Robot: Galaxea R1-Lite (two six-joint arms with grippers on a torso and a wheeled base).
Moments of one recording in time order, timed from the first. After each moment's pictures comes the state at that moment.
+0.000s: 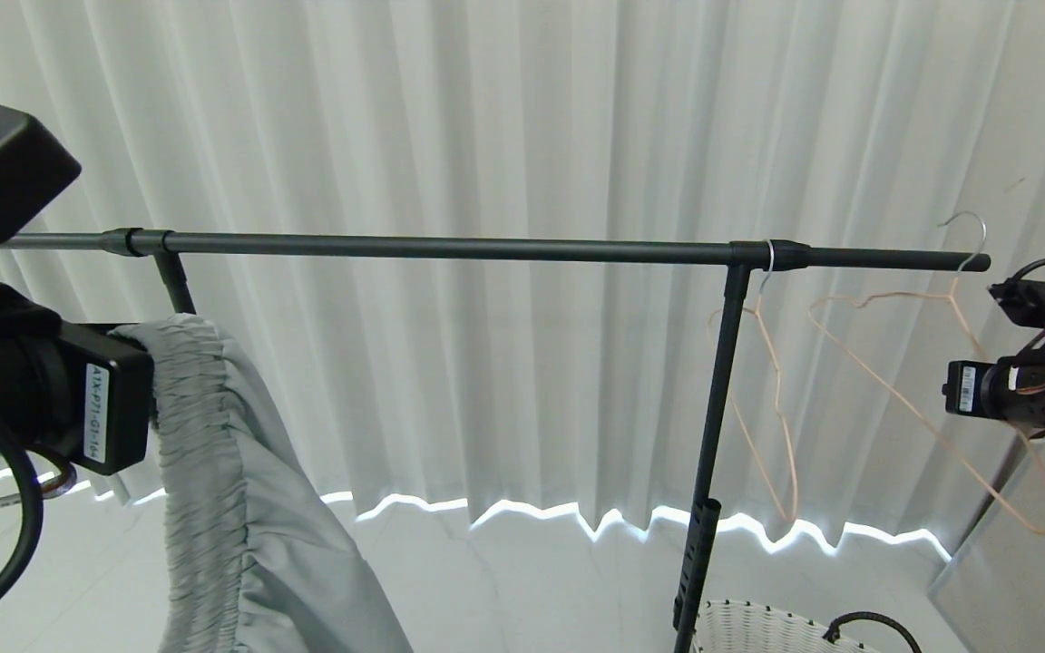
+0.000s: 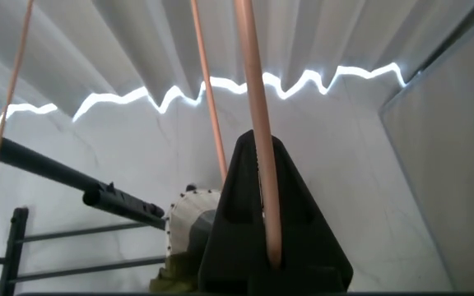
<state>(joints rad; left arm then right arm) -0.56 1.14 -1.04 0.30 0.38 0.14 -0.05 1.67 -0.94 -0.18 -0.01 0.13</state>
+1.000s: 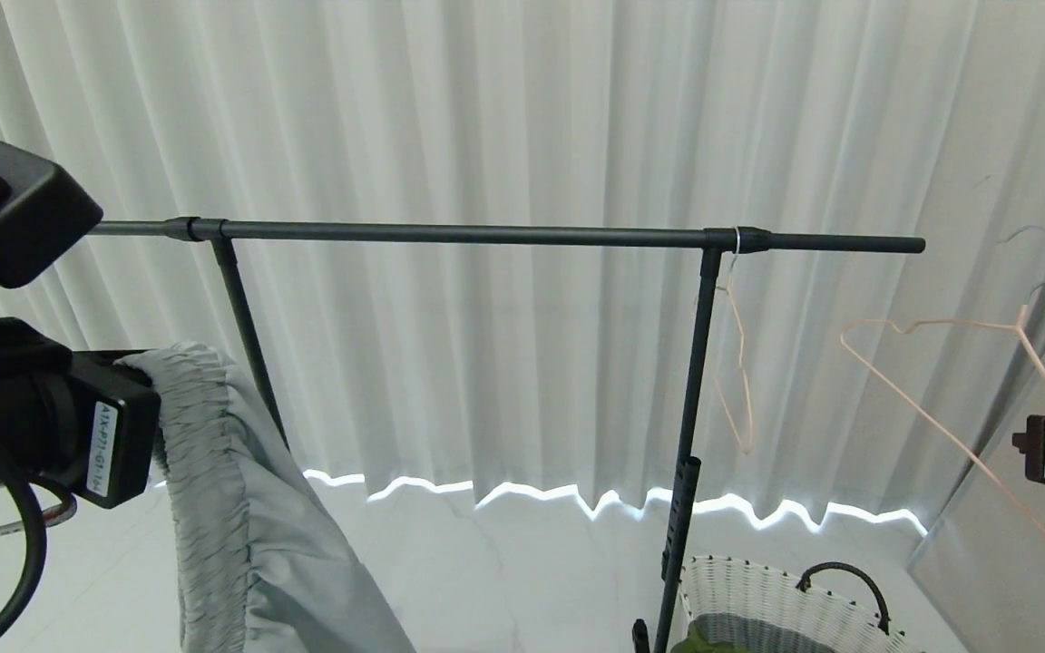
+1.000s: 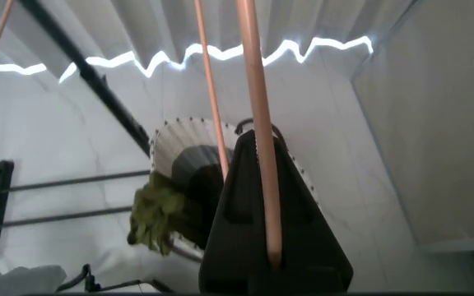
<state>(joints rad) -0.56 1.13 -0.99 0.30 0.38 0.18 -0.04 1.35 -0.70 -0.09 -0.05 0.10</state>
